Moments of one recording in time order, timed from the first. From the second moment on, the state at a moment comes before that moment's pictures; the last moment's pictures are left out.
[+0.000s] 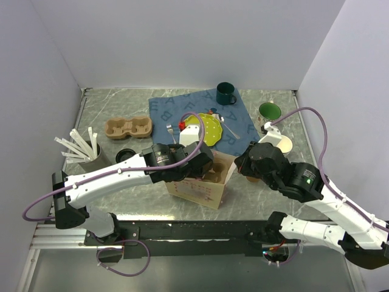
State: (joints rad) left arm -1.21 1.47 1.53 -1.02 -0.53 -0.98; right arm 0.96 0.85 1.15 -0.97 0.50 0.91
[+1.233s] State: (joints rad) left arm -1.21 1.60 1.65 -1.07 -0.51 -0.90; right arm 0.95 0.85 1.16 -0.93 0.41 0.84
